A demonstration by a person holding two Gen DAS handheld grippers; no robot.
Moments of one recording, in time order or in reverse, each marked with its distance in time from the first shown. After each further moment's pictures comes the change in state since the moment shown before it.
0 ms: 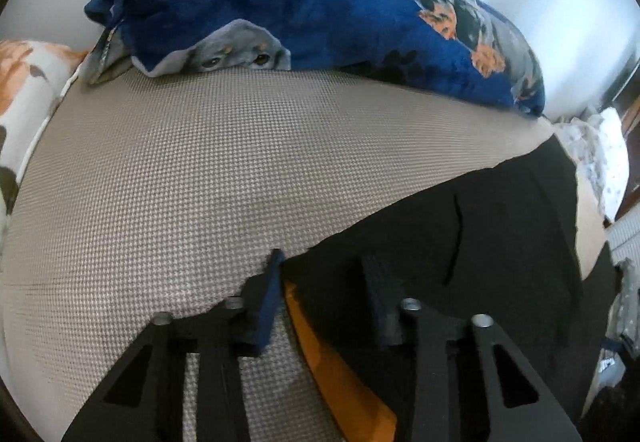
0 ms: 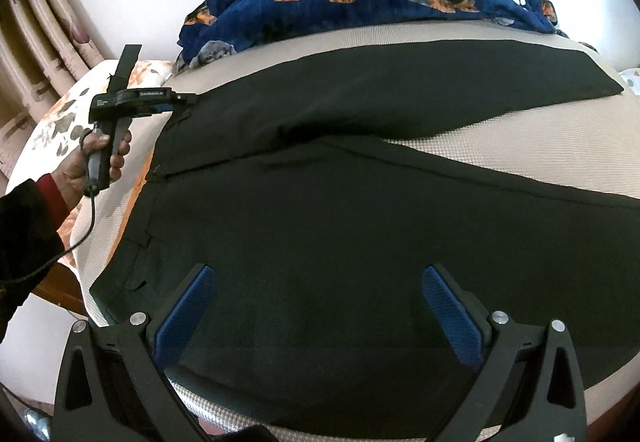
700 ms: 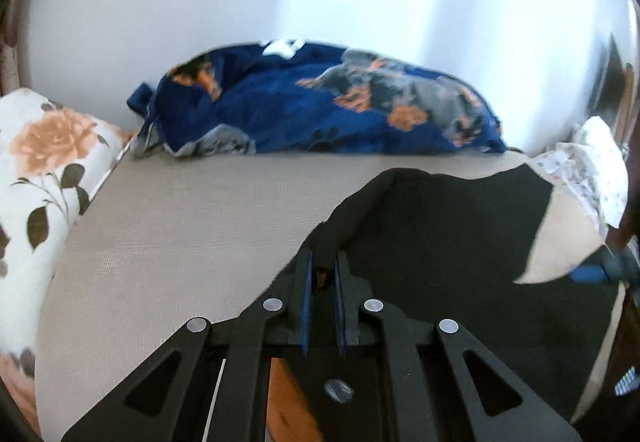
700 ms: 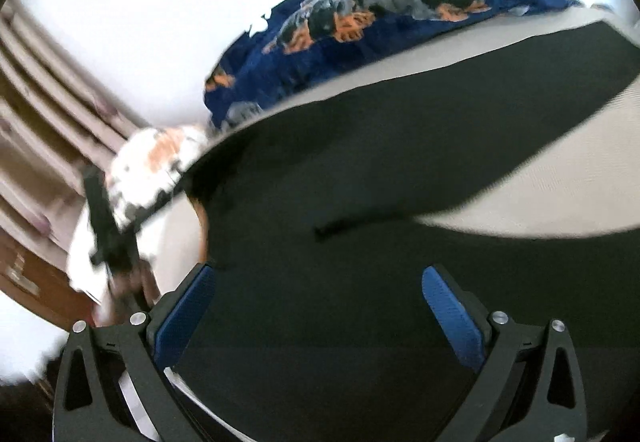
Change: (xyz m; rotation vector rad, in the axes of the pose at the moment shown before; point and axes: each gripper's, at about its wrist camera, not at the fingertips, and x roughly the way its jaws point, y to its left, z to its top) left arm -0.118 -0.110 -0.085 0.097 -0.348 0.104; right arm 0.004 -0.036 0.090 0.234 -0.042 0.340
